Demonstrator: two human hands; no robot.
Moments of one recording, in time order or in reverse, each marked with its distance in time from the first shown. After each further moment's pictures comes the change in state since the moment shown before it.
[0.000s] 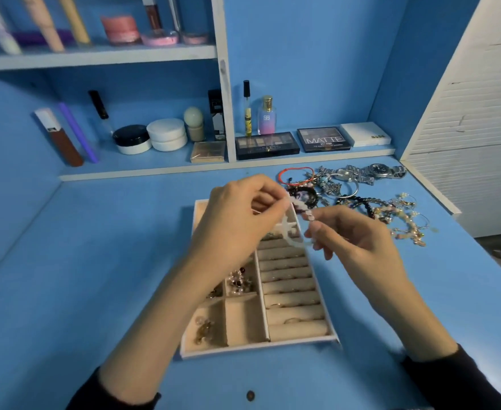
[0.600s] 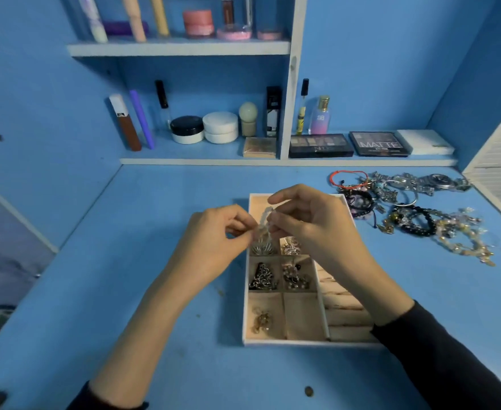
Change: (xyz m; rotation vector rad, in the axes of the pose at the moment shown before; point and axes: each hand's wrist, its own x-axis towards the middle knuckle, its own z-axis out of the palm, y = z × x) left_hand -0.038 -0.071 -0.066 0.124 0.058 -0.220; right_hand 0.032 -0.026 0.102 -0.016 -0.231 0.024
